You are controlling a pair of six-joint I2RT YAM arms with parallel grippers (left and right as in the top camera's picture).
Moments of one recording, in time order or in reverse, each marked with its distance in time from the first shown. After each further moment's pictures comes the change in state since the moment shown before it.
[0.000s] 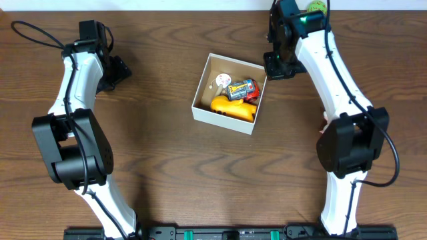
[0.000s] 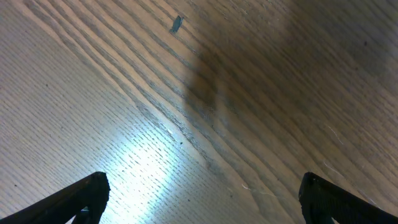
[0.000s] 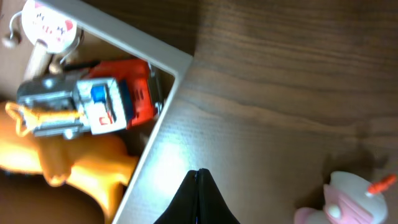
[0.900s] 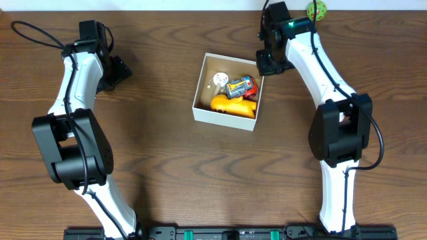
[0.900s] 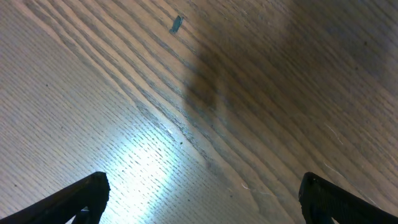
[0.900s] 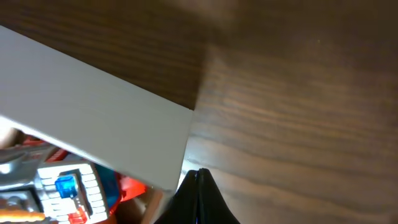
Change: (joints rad) left arm 0.000 0.000 0.000 0.000 0.000 0.000; right arm -0.002 0.122 0.000 0.218 -0.027 -0.065
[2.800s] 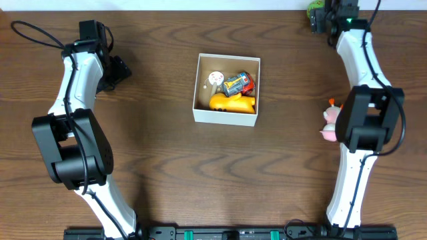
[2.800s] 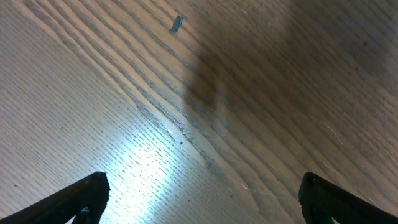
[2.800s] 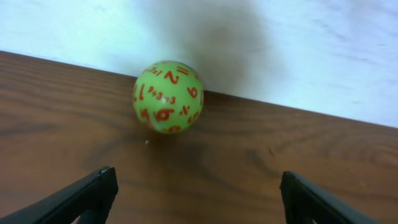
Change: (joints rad) left arm 0.000 0.000 0.000 0.000 0.000 0.000; right arm -0.320 0.142 0.047 0.754 0.171 -0.349
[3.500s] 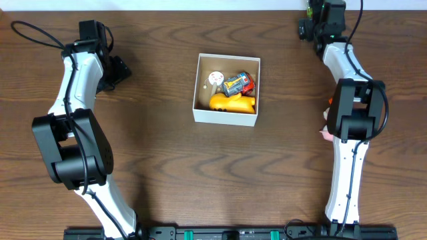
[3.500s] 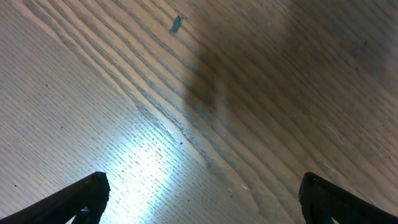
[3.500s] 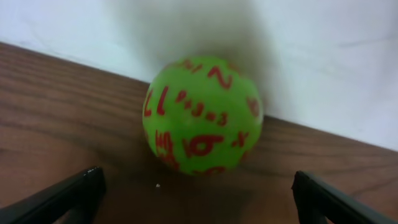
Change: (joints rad) left arm 0.000 0.000 0.000 0.000 0.000 0.000; right arm 0.000 0.196 0.001 0.287 -0.050 -0.061
